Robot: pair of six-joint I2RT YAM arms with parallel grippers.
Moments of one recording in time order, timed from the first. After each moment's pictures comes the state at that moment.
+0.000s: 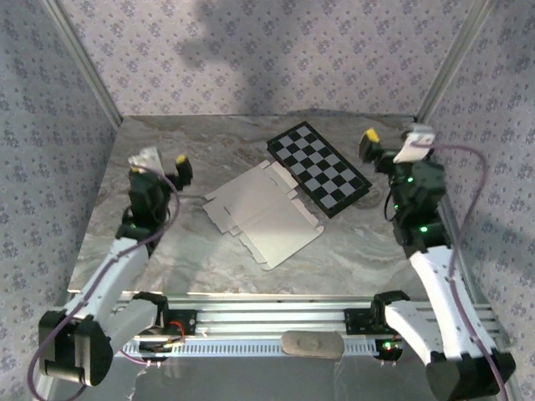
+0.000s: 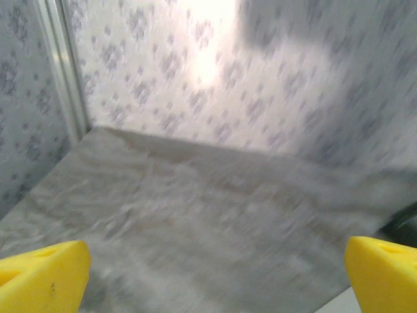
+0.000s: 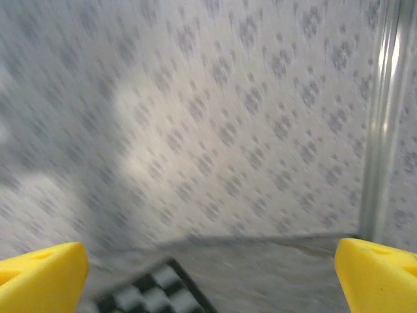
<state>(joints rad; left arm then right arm) -0.23 0.98 0.76 0.05 -0.30 -0.32 0.16 0.84 1.01 -0.08 0.15 0.16</state>
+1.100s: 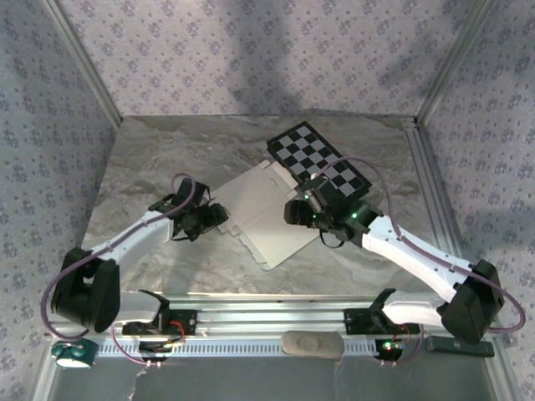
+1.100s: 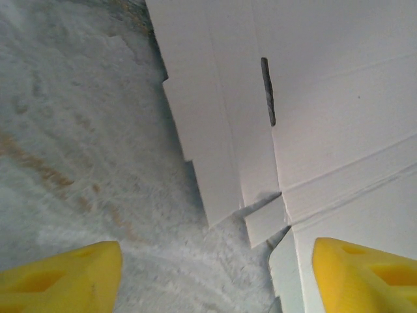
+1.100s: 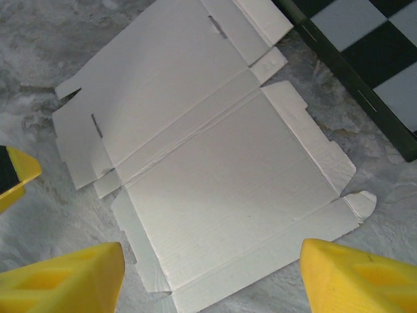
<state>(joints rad) -0.41 1.35 0.76 -0.50 0.11 -0.89 0.75 1.21 0.97 -0.61 0.11 0.73</state>
